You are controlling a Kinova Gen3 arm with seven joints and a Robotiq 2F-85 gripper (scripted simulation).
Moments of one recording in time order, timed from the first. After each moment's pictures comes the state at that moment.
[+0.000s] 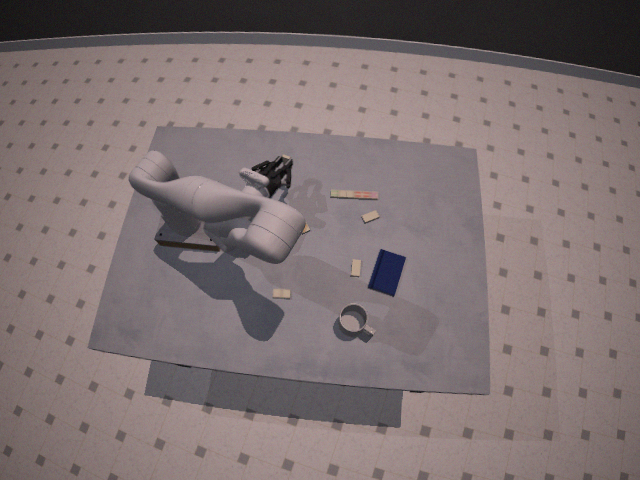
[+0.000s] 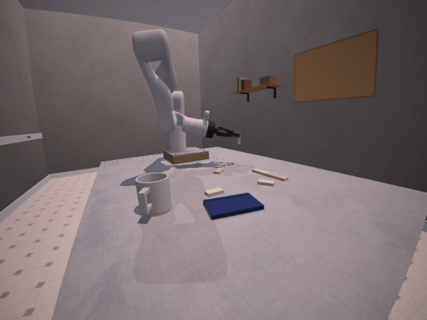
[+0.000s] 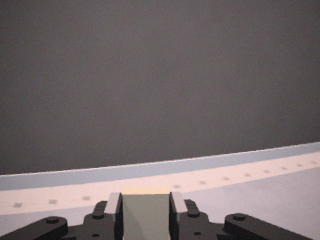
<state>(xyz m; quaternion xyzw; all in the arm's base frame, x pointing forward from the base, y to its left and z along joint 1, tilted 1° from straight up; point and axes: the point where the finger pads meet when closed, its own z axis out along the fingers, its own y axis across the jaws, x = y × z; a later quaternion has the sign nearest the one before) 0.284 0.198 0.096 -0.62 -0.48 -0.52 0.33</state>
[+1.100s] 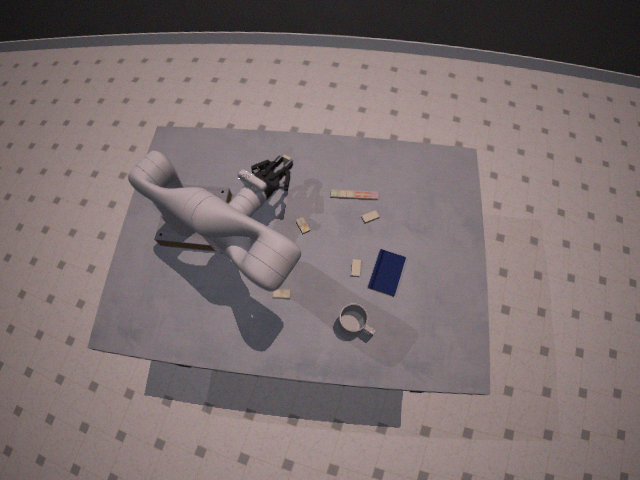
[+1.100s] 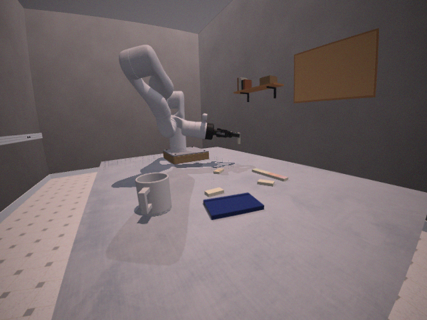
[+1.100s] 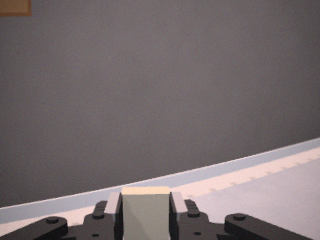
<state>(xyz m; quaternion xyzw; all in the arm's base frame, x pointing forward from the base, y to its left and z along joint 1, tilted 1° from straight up) 0.285 0.197 0.096 -0.64 -0.42 -0.54 0.35</state>
